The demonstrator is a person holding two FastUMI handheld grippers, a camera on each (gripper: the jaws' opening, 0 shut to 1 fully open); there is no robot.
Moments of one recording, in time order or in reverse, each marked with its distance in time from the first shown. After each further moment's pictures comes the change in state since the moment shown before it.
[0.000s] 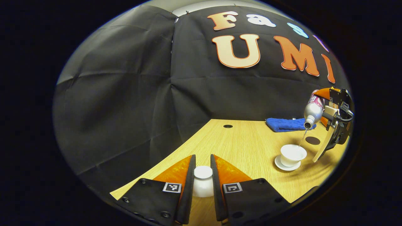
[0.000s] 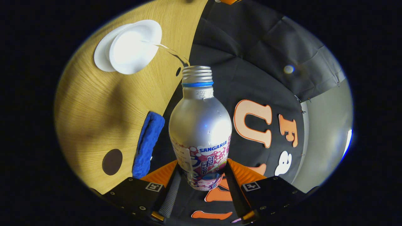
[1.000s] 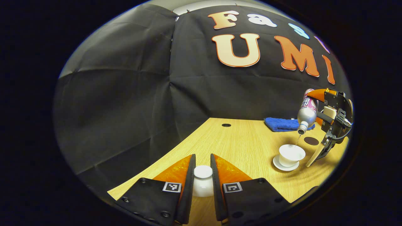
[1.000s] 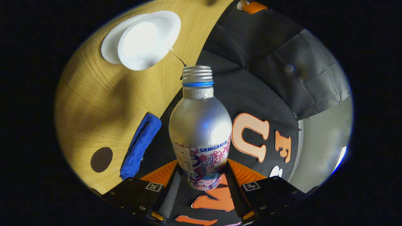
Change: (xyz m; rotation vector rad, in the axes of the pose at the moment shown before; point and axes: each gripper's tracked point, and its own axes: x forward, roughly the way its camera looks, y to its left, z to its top) left arm 0.000 -0.002 -0.007 -0.012 0.033 -0.013; right arm 0.021 0.005 0.021 -0.129 -0.092 -0.030
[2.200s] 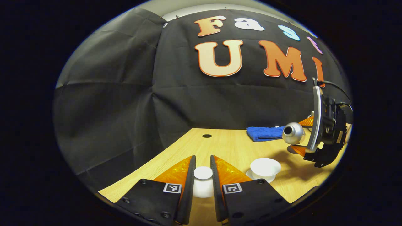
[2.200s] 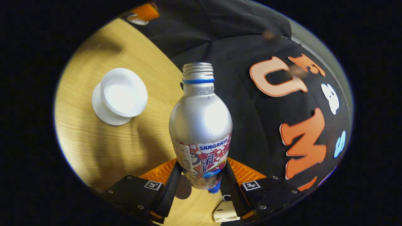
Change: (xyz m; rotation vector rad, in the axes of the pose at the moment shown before) left arm -0.005 -0.084 0.041 0.026 -0.089 -0.126; right arm -0.030 0.076 -0.019 0.947 0.119 0.372
